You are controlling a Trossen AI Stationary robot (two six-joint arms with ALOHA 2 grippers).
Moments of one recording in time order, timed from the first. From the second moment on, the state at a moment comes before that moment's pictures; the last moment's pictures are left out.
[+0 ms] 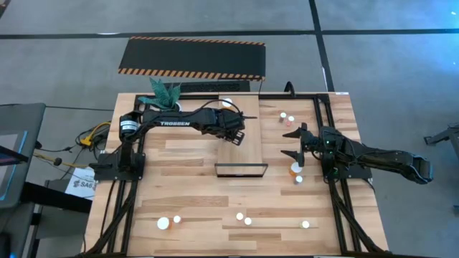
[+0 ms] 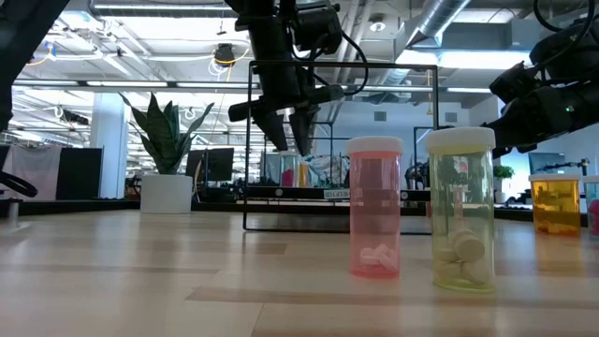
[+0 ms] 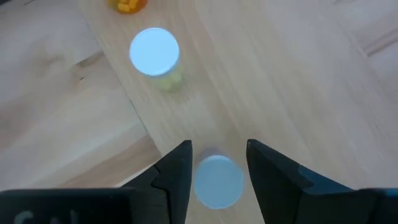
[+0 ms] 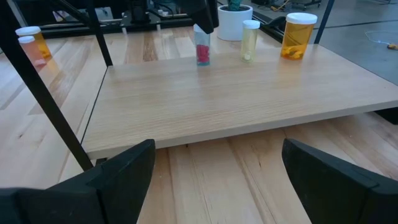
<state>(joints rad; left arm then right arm) 0.18 1.97 1.65 -0.91 -0.29 -0.84 -0.39 0.35 0.01 0.04 -0.17 -0.03</state>
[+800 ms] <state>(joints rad) 0.18 1.93 1.66 -0.94 -0.35 -0.76 -0.39 0.35 0.01 0.04 -0.17 -0.03</state>
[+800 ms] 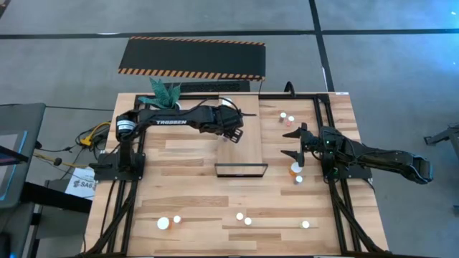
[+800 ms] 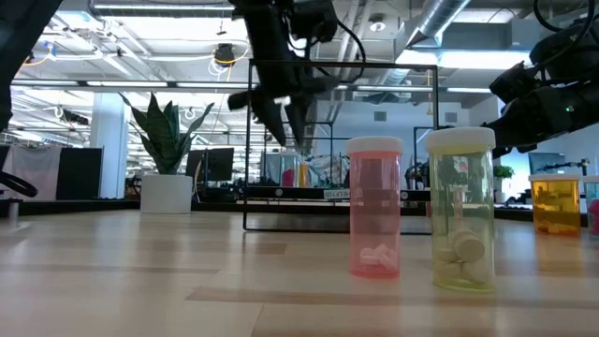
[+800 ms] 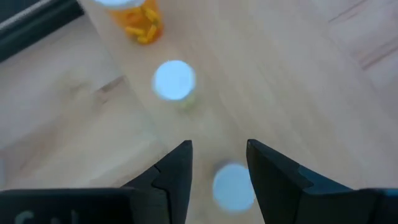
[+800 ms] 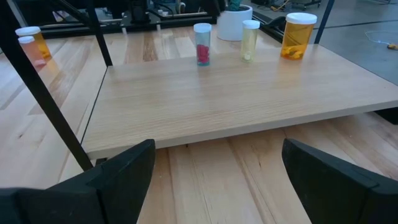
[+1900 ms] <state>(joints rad) 0.15 1.90 1.56 -0.93 -0.25 -0.92 -0.39 0.35 0.01 0.04 -0.17 -0.03</state>
